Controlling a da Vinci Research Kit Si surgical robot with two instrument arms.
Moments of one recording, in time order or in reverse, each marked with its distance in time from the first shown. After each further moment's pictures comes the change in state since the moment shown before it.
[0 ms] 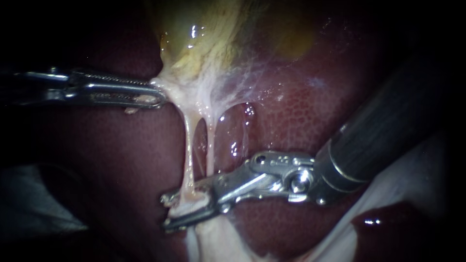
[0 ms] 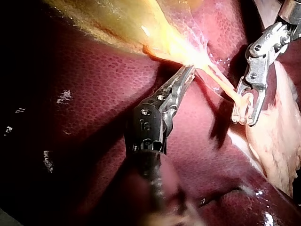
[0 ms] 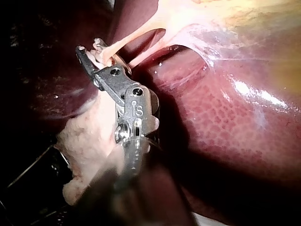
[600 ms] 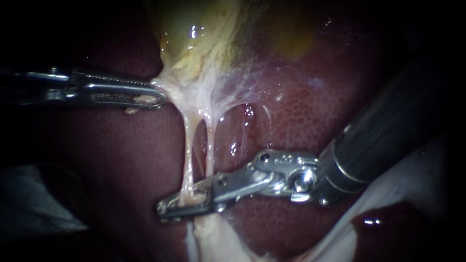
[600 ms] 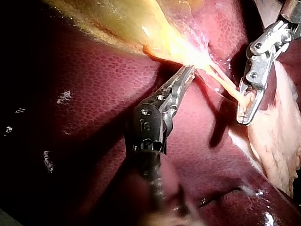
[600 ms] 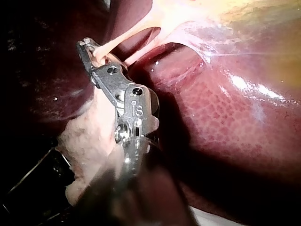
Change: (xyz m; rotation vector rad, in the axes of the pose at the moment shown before) right arm 0.000 0.000 0.000 0.032 -0.008 0.032; left arm 0.000 0.000 0.000 0.000 0.000 0.000
